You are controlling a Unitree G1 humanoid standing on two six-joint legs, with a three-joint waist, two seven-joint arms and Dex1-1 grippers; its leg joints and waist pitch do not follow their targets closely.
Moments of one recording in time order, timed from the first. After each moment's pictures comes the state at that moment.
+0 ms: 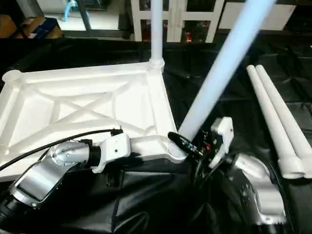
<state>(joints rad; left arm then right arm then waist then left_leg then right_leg) -0.36 0.49 -0.46 -0.11 0.03 0.39 -0.94 -0.07 -0.41 -0.03 0.01 0.52 0.12 0.94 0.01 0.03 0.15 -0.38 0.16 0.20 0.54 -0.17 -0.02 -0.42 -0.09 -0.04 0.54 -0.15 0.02</state>
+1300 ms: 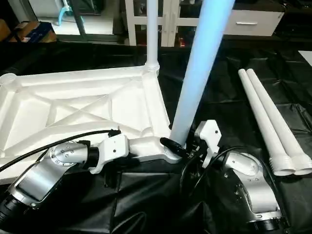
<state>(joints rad) -0.36 0.49 -0.46 -0.09 0.04 0.40 -0.94 -0.12 -0.44 0.07 0.02 0.36 0.05 0.92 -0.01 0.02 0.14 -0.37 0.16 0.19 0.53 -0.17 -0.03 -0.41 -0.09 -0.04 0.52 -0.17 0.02</state>
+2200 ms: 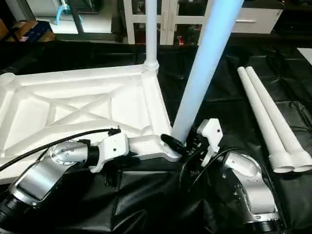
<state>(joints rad) -0.36 0.49 -0.45 -0.09 0.05 0.40 -0.93 -0.11 -0.41 0.05 0.02 0.39 0.08 0.88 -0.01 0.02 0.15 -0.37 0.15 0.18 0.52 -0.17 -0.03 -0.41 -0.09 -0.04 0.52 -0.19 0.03</state>
